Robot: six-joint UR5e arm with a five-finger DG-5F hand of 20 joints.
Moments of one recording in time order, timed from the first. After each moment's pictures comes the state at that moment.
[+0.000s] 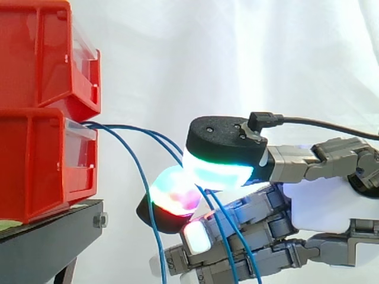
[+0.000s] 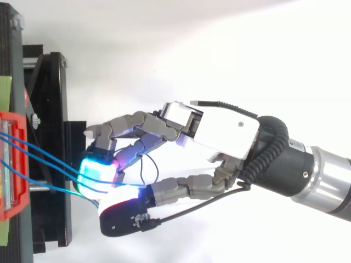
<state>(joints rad) 0.27 -2.32 -1.26 -2.63 -0.96 -0.12</state>
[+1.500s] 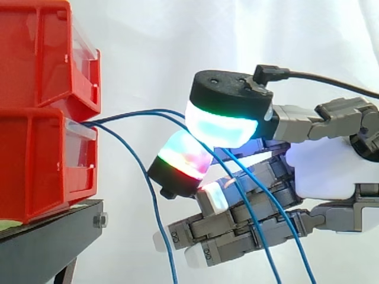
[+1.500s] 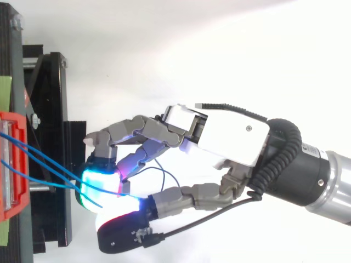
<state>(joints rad) 0.27 -2.29 -1.22 -2.75 -0.96 -0.10</state>
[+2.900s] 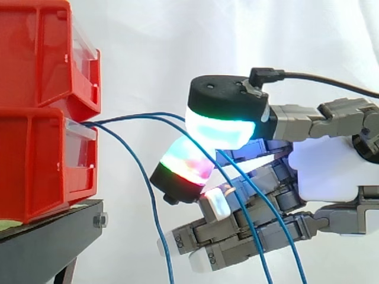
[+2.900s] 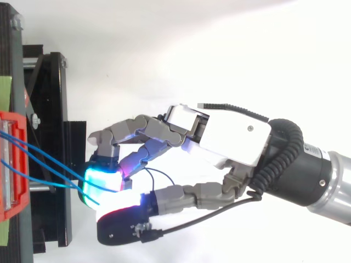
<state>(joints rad) 0.27 -2.29 -1.22 -2.77 -0.95 -0.10</state>
